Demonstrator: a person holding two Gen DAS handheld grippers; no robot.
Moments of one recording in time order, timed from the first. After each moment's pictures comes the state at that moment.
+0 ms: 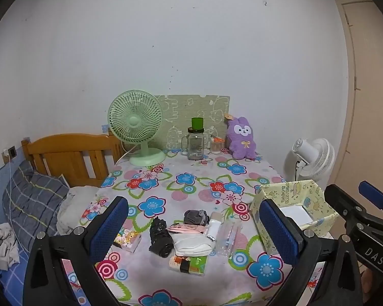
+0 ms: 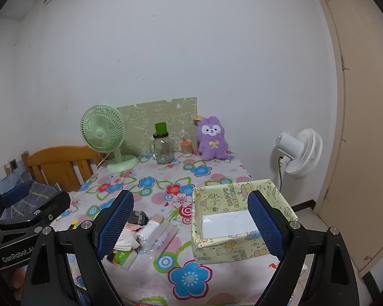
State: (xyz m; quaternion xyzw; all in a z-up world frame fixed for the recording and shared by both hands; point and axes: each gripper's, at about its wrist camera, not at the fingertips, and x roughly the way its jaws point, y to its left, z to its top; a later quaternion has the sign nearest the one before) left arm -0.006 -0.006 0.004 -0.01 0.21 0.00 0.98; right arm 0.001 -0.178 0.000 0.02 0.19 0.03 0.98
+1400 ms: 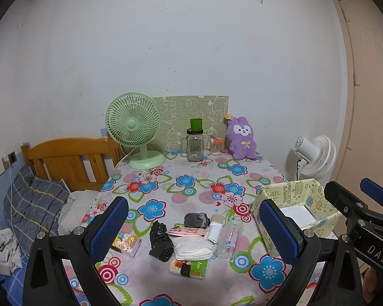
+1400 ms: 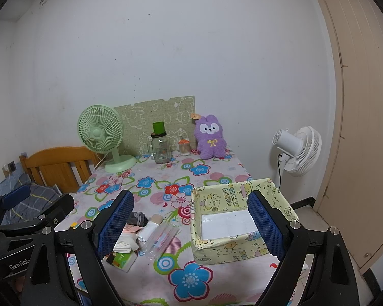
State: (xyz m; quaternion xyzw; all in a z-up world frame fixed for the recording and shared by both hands) left arm 0.002 -0.011 0.002 0.01 0.21 0.00 0.98; right arm 0.004 -0.177 -0.001 0.03 0.20 0.02 0.98
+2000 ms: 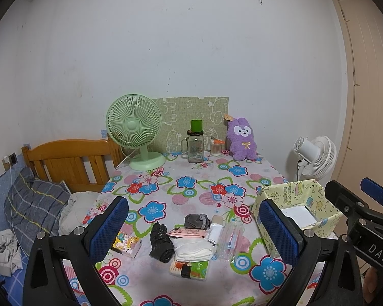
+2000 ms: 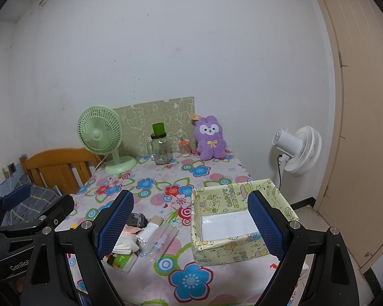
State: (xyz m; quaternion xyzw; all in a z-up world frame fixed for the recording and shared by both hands) left arm 0.003 -0.011 0.004 0.01 0.21 0.00 0.98; right arm 0.005 -0.177 0.000 0.03 0.20 0.03 0.98
